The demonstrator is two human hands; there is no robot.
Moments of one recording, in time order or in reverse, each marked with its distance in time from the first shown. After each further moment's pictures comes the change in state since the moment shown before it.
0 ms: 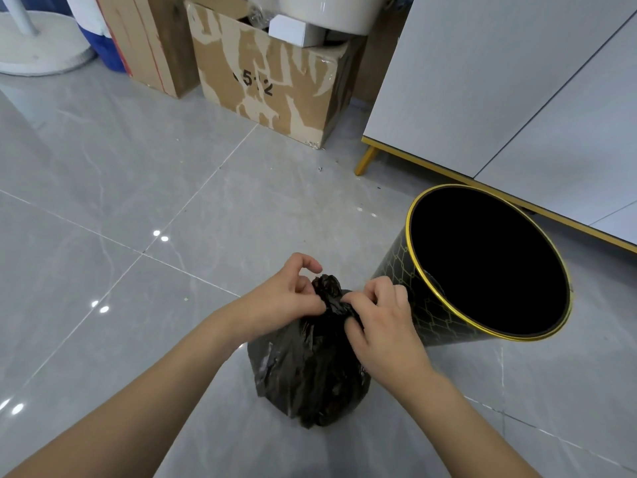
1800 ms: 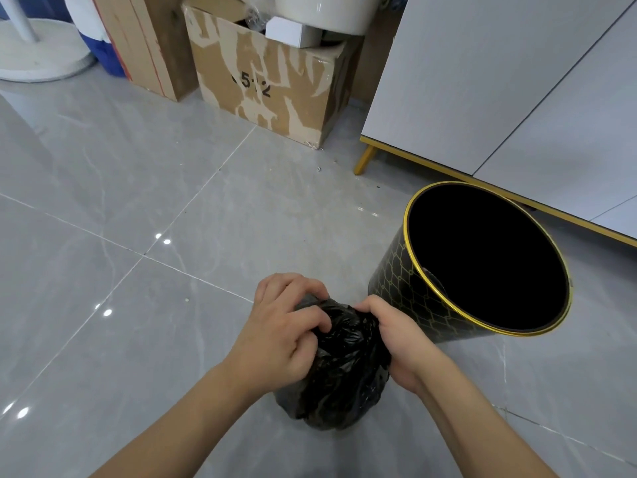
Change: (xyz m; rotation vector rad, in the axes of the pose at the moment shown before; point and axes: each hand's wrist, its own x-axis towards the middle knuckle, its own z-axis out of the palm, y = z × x) left_hand -0.032 -0.022 0.033 0.810 0.469 0.778; right_hand 0.005 0.000 -0.018 1.341 -0.440 0.837
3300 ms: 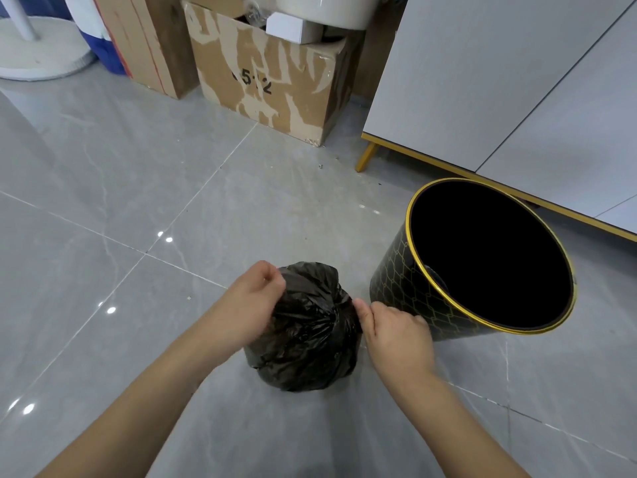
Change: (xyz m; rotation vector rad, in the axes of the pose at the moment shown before) left_hand 0.018 -0.012 -0.040 -0.502 -0.187 -0.982; right_hand 0.015 0.030 -0.007 -1.505 0.592 -0.505
